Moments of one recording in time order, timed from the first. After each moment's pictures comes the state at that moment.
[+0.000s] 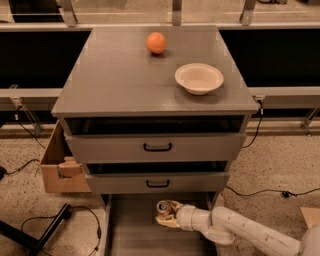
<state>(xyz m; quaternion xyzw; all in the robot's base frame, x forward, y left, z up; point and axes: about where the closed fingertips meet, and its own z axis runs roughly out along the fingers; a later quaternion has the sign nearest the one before) 0.532 -0.039 0.319 -0.45 0.70 0.28 0.48</state>
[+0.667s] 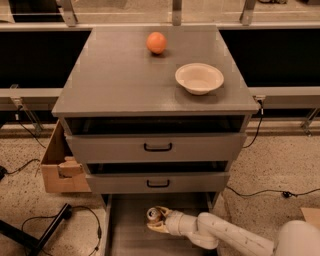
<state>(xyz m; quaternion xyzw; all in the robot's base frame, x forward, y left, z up) 0.540 0.005 0.244 -0.49 0.68 0.26 0.48</state>
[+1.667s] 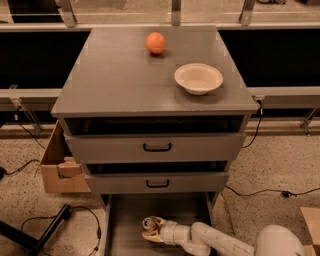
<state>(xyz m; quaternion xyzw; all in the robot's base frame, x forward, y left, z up) 0.522 0.030 0.173 -0.46 0.69 0.30 0.47</state>
